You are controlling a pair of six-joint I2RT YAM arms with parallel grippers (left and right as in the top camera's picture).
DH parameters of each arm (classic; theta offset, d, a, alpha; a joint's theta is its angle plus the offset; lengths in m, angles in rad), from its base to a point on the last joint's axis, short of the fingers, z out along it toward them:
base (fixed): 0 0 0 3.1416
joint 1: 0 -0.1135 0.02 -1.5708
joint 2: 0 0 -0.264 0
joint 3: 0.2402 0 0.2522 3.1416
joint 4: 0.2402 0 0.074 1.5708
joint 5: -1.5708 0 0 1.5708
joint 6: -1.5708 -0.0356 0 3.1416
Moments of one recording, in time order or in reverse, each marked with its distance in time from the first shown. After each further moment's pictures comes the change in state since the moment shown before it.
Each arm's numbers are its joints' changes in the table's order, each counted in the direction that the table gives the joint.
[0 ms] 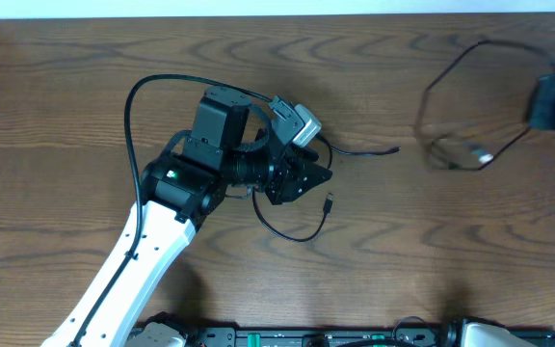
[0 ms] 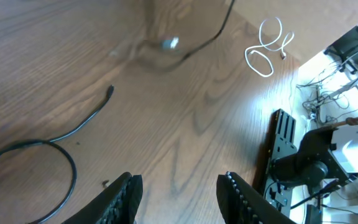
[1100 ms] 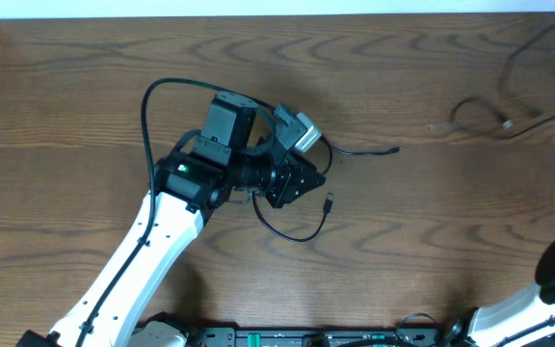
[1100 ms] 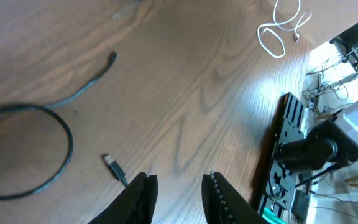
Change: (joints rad) left arm 0.000 -0.045 -0.047 0.039 0.020 -0.012; right arm 0.340 -0.475 0.092 -0.224 0.058 -0.003
